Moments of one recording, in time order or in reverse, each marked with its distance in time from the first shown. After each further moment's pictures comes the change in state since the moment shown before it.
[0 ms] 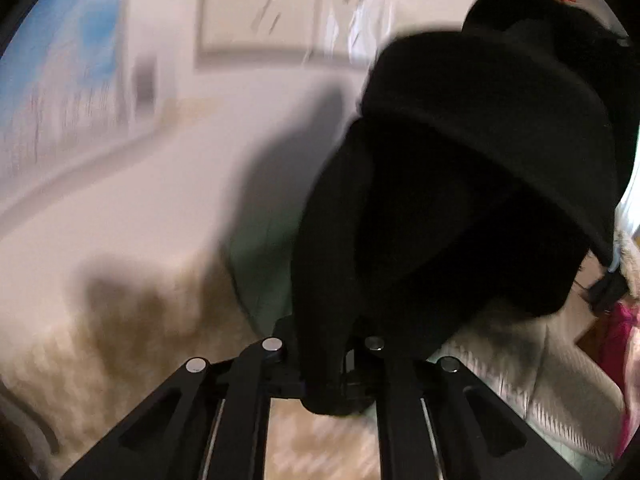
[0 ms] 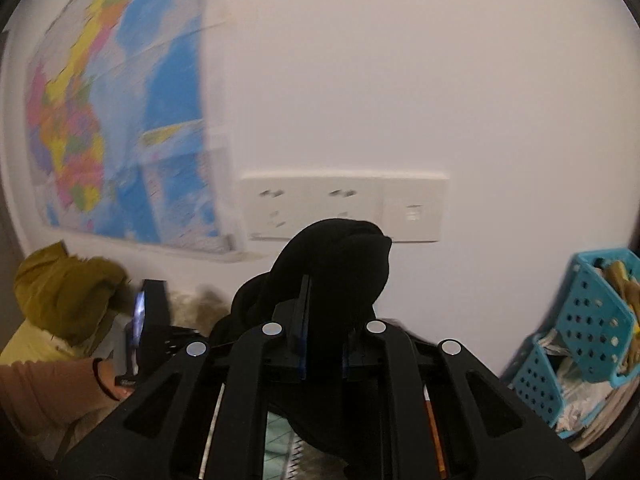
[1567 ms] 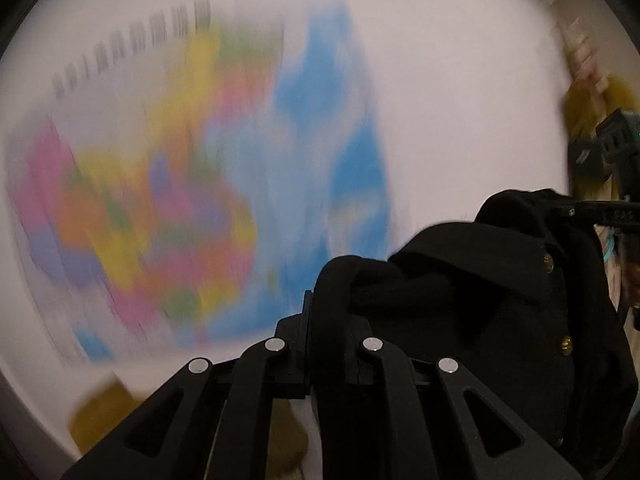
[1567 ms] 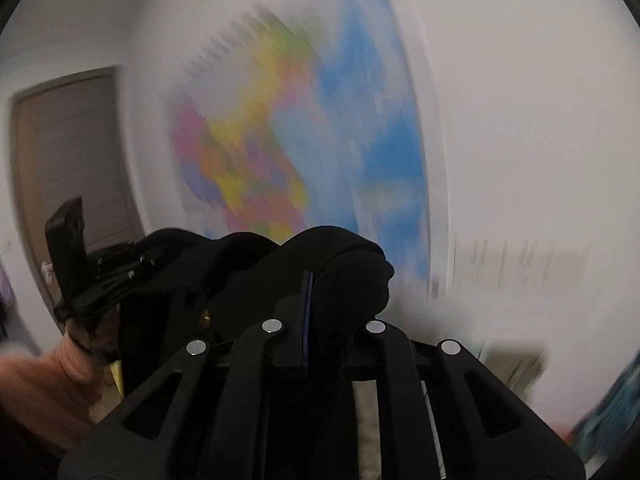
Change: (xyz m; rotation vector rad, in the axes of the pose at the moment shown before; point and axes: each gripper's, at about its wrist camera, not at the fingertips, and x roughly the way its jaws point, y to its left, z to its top) left arm -0.343 0.005 -0.019 -0.034 -0.225 0.574; right arm -0.057 0.127 0.029 0.010 0.021 0.562
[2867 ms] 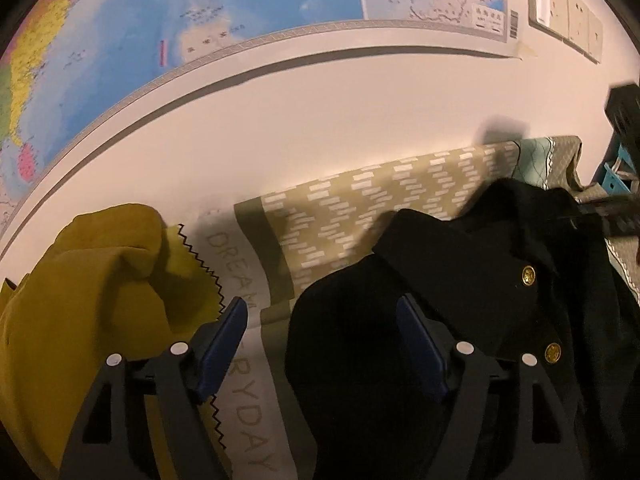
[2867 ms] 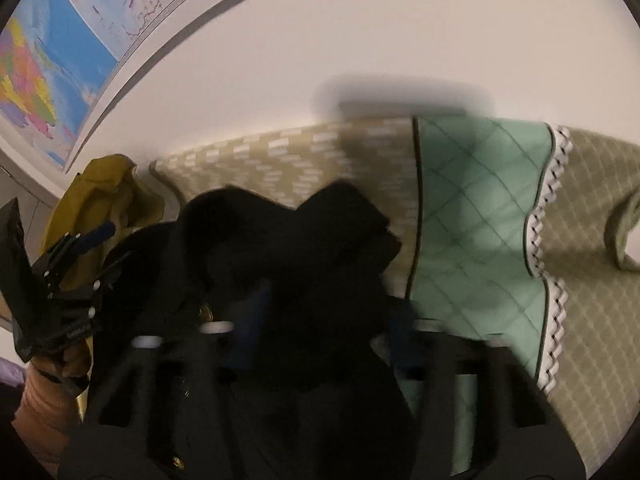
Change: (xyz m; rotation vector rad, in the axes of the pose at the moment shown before) left arm 0.282 0.035 -0.157 -0.028 0.551 -0.015; right arm 0.270 -0.166 -0.131 0.297 0.559 -0.211
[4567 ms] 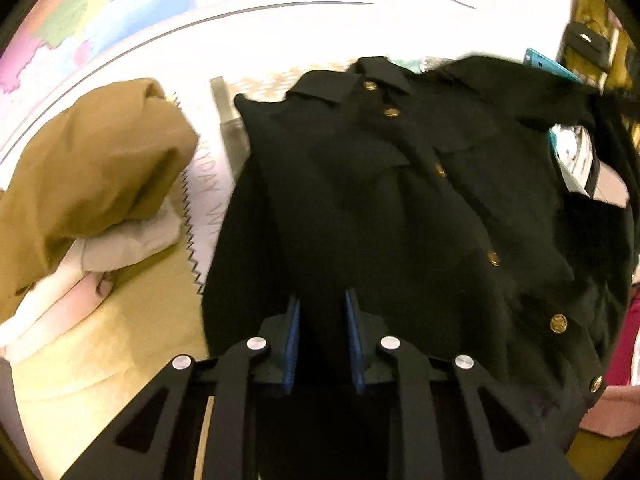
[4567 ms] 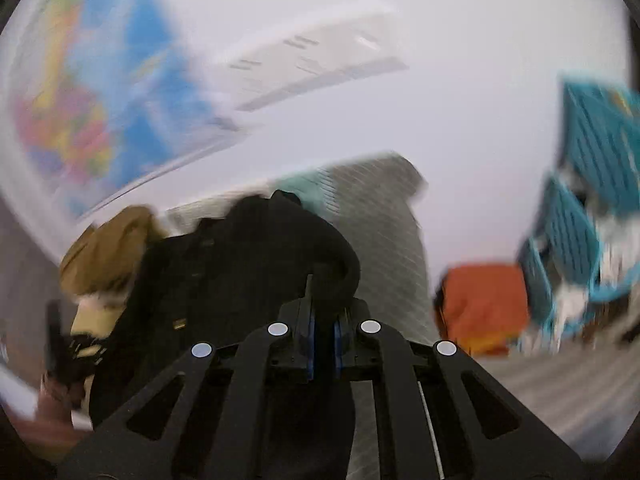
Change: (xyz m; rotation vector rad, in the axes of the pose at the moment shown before) left arm -0.138 -0.026 -0.162 0.042 0.100 -0.225; right arm -0.270 -0.077 -0.188 0.192 -0.299 -0.129
